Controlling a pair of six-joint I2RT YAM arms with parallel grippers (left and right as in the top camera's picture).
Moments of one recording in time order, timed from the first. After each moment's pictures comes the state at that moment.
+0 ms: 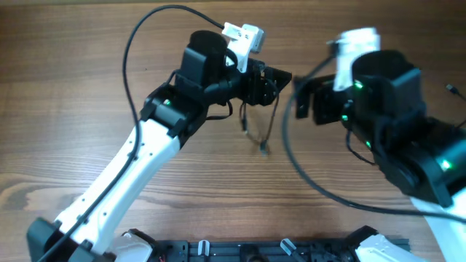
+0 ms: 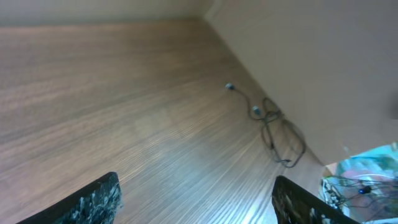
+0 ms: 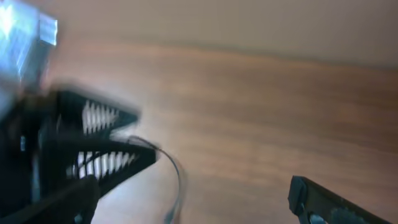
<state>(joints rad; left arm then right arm) -0.55 1.47 1.33 -0.31 0.48 -0.37 0.53 1.23 1.64 -1.09 0.16 0.18</state>
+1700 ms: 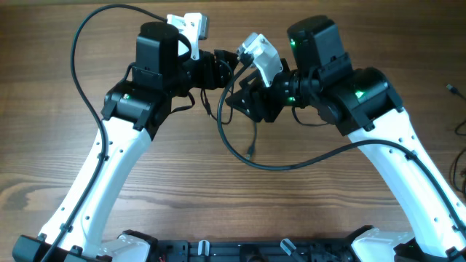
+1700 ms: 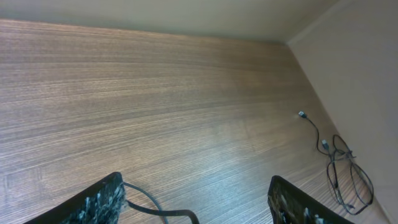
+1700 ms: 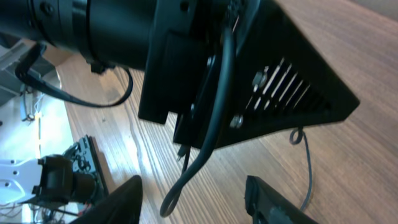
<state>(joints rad) -0.34 1.43 1.33 -0.47 0.36 -0.35 0.53 1.50 1.64 -0.93 -0.55 -0.12</state>
